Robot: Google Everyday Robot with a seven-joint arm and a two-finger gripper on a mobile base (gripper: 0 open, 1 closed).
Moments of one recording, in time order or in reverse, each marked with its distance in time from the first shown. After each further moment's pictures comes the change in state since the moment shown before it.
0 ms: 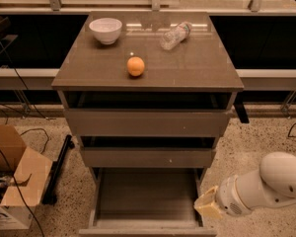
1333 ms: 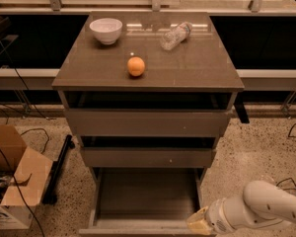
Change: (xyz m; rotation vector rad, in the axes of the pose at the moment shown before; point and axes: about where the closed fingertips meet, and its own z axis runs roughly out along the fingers) arm 0.068 -0.016 0.104 -0.060 -0.046 0.166
